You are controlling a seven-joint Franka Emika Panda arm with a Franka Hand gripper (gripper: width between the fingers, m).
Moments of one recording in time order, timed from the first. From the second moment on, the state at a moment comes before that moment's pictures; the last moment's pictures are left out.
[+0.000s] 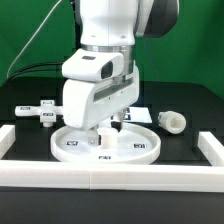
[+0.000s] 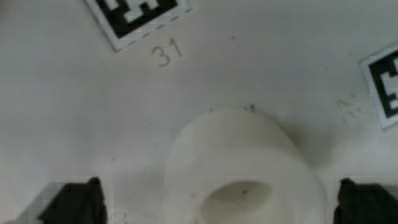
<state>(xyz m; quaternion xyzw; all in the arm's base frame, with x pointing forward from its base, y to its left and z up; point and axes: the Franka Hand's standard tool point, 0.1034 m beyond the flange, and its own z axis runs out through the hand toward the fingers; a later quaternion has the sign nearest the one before) 0.533 -0.041 0.012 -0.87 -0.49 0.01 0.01</state>
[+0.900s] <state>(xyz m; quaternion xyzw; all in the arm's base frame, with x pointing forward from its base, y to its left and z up) 0.536 -0.037 0.013 -0.87 -0.50 0.00 0.01</state>
